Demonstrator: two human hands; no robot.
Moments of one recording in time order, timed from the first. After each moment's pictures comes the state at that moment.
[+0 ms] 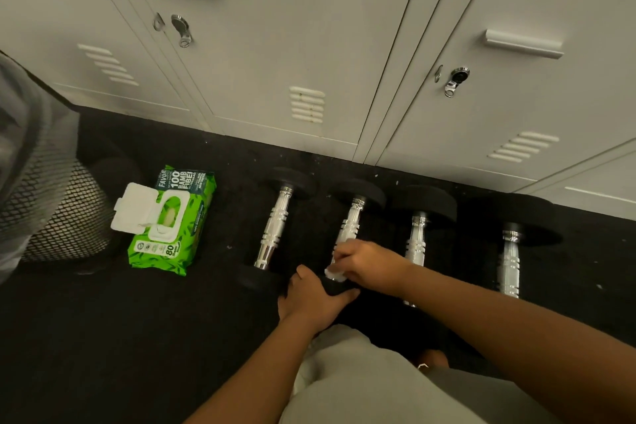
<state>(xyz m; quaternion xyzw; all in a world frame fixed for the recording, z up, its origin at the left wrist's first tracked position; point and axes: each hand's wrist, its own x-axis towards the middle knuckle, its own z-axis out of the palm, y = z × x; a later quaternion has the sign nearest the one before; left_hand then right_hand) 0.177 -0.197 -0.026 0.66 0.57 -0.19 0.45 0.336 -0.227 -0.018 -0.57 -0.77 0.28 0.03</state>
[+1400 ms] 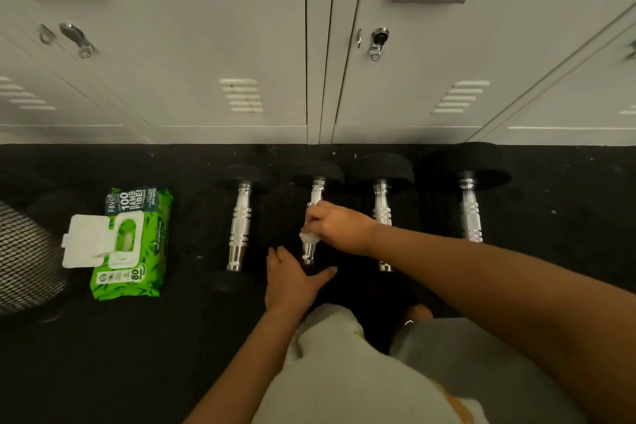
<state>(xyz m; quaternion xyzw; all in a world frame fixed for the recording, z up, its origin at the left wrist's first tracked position) 0.188 -0.198 -0.027 0.69 0.55 -0.13 0.45 0.347 -0.221 -0.019 -0.62 -0.74 0.25 0.02</state>
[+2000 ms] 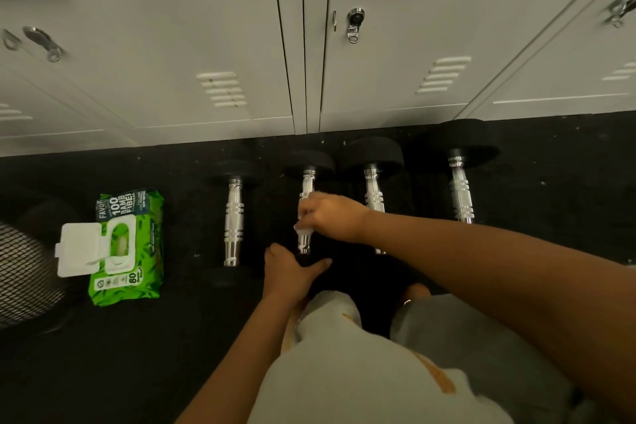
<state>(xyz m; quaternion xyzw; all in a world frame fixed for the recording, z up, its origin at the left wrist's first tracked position) 0.184 -0.196 -0.024 0.66 0.55 -0.12 0.50 0.344 -0.225 -0.015 -0.63 -0.74 0.24 0.01</state>
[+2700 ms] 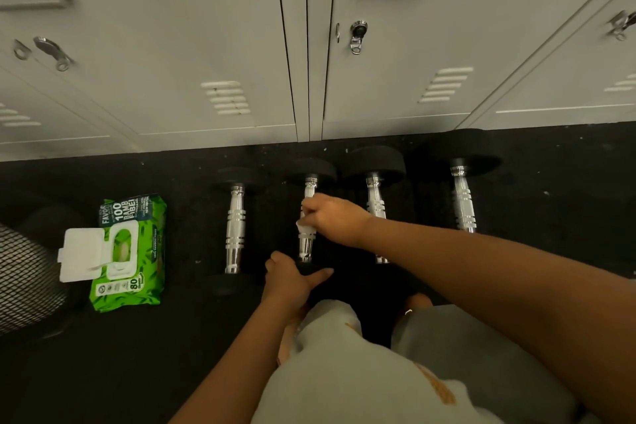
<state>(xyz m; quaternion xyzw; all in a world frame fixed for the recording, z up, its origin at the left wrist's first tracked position) 0.187 -0.192 -0.024 0.63 0.56 -0.18 0.51 0.348 -0.221 -0.022 -0.67 -0.70 0.23 0.03</state>
